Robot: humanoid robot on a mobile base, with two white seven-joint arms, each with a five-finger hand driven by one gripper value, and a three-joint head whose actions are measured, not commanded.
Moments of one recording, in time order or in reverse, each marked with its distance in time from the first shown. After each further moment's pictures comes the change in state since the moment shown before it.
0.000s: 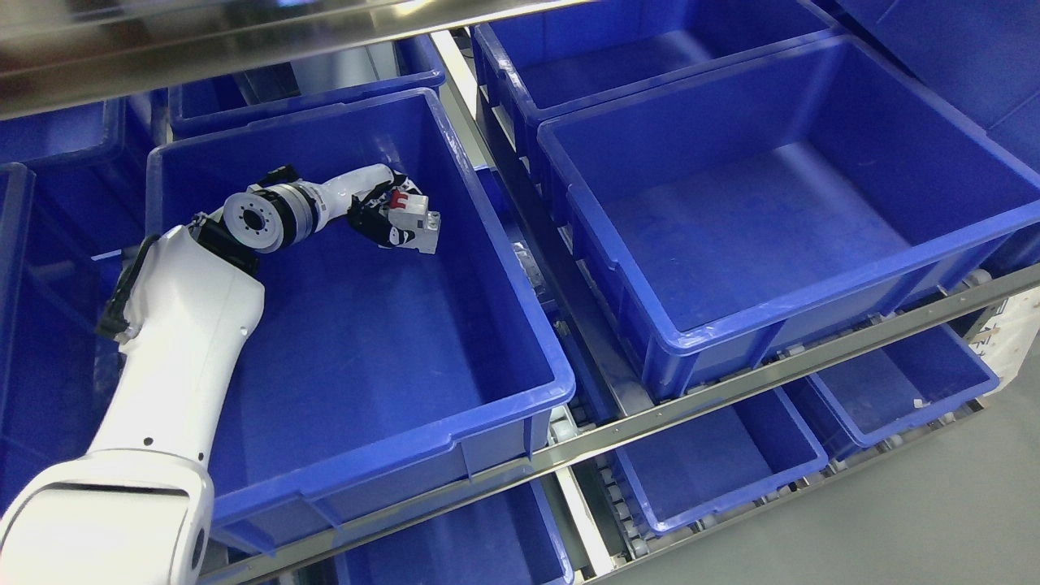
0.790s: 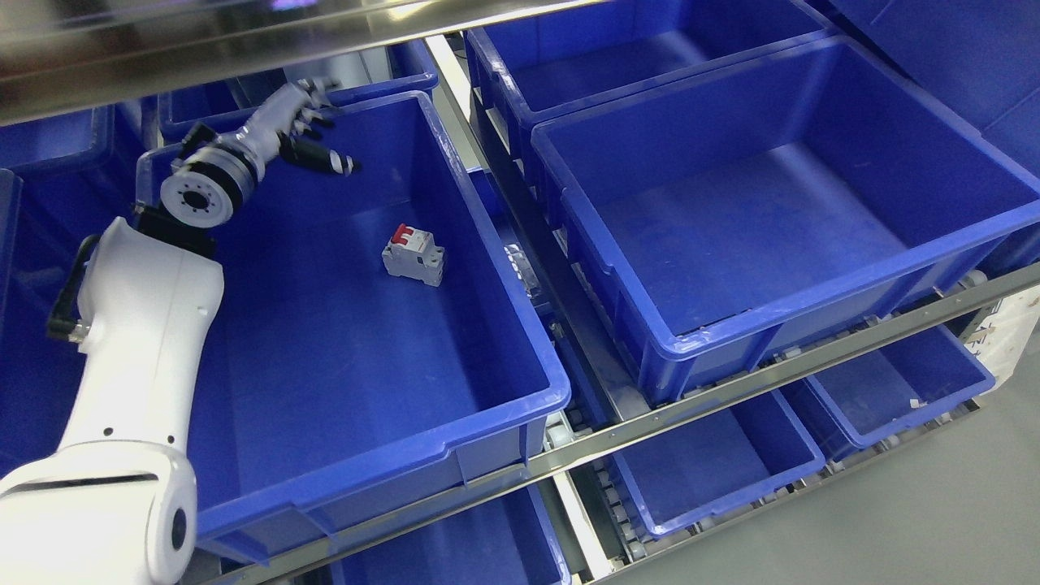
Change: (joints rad) left arm -0.031 -0.004 0.226 -0.008 0.107 0.017 0.423; right arm 0.000 0.000 0.000 0.000 0.000 0.000 0.000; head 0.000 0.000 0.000
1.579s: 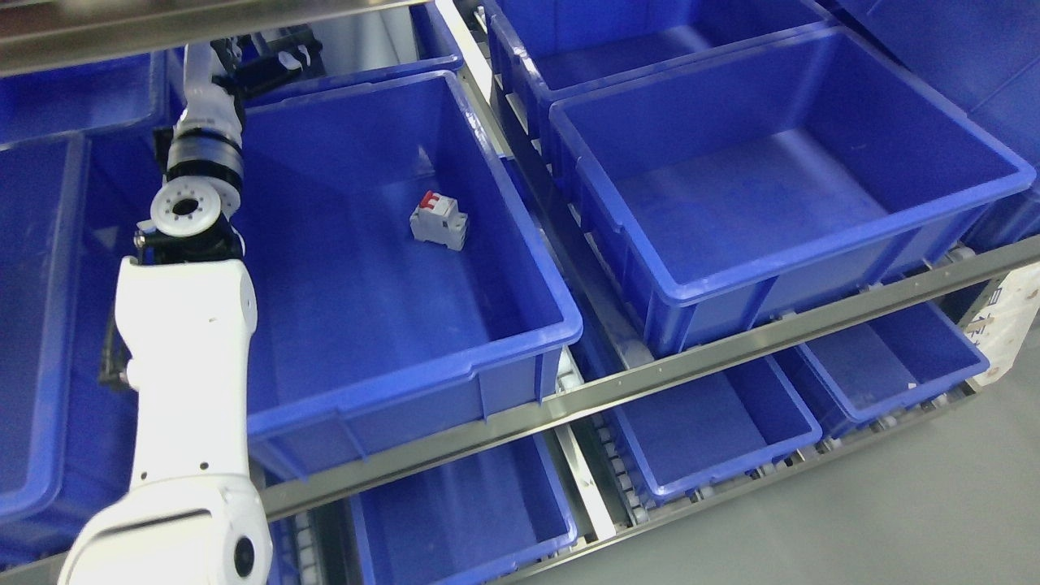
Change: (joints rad) left arm 0.159 -0.130 0.214 -0.298 0.358 0.063 0.213; right arm 0.000 0.000 0.000 0.000 0.000 0.000 0.006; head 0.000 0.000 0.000
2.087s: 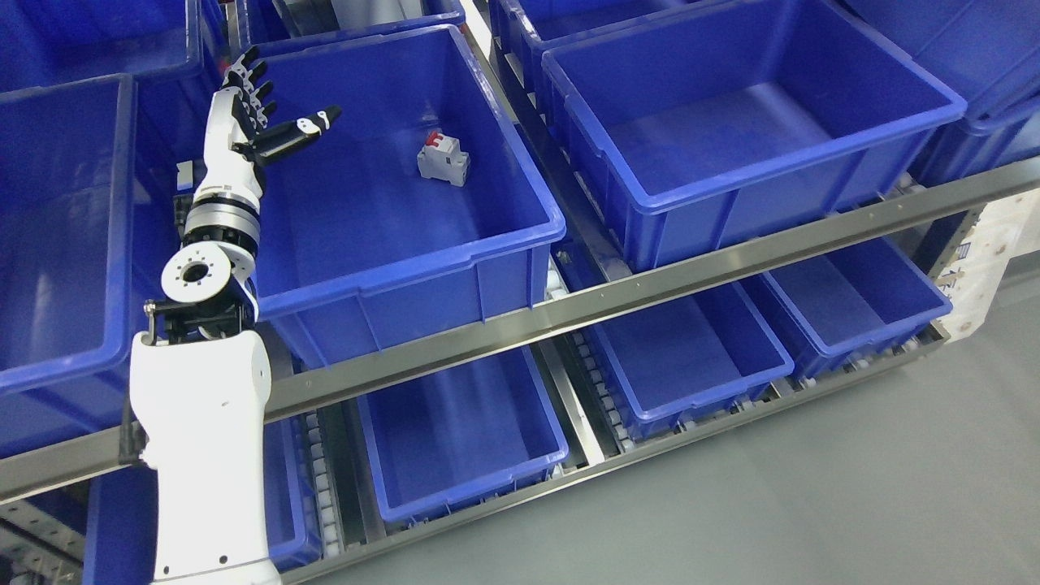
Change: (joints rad) left arm 0.218 -0.026 -0.057 -0.340 0.095 0.179 -0.003; right arm 0.001 0.000 0.000 0.000 0.000 0.000 -0.007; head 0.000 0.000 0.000
